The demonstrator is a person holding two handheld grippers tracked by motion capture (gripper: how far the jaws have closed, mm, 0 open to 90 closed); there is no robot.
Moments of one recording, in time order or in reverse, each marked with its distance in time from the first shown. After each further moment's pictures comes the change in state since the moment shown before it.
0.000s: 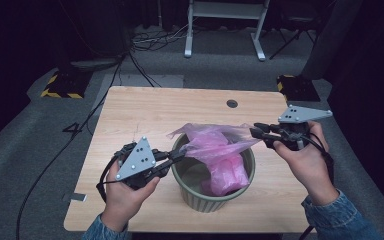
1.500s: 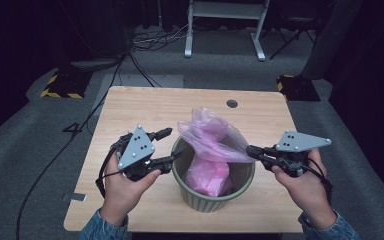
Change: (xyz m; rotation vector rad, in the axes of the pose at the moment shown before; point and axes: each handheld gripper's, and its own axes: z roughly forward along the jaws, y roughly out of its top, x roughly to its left) left arm 0.017 0.004 0.012 0.056 0.140 -0.040; right arm 0.038 -0.033 -0.005 -0.035 0.095 -0.065
